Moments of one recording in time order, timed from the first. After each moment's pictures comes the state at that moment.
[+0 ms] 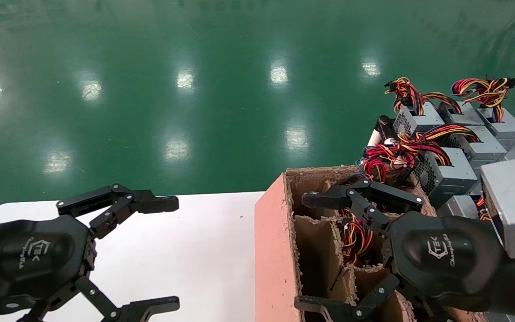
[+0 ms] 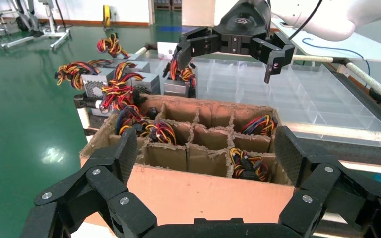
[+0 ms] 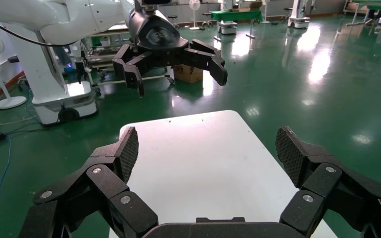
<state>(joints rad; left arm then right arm) -1.09 0.58 0.36 -1.27 0.68 1.47 -0.15 1.08 -0.61 -0.28 1.28 -0.73 -1.49 0.18</state>
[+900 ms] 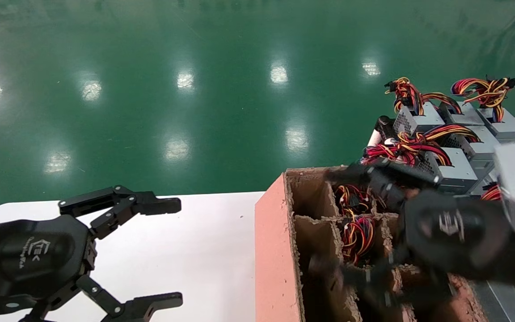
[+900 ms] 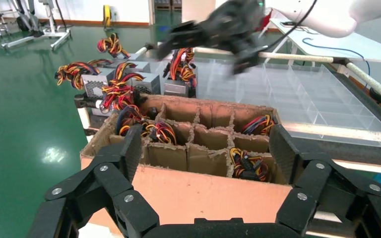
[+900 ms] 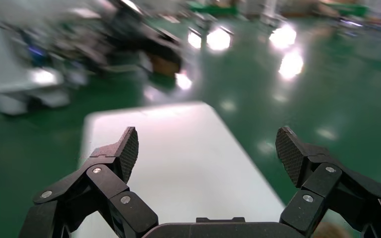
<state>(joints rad) -1.10 0.58 0.36 -1.27 0.68 1.47 -0.15 1.08 -0.59 -0.27 1.25 -0.83 -1.37 0.15</state>
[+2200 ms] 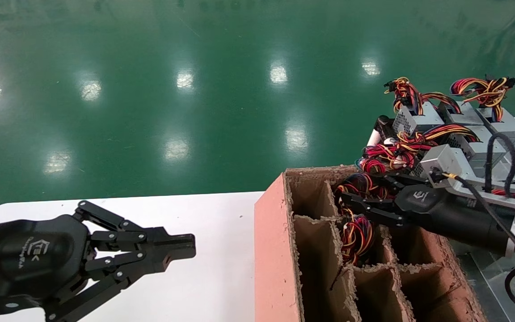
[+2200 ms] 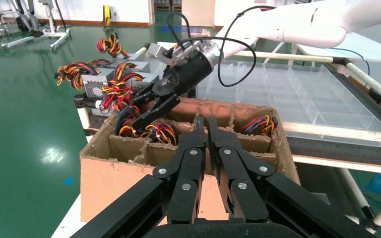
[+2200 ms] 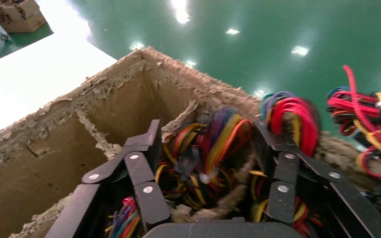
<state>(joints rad) -1.10 0.58 0.36 -1.27 0.68 1.47 -0.15 1.15 -0.72 -0.37 0.85 -1.09 -1.14 0.16</state>
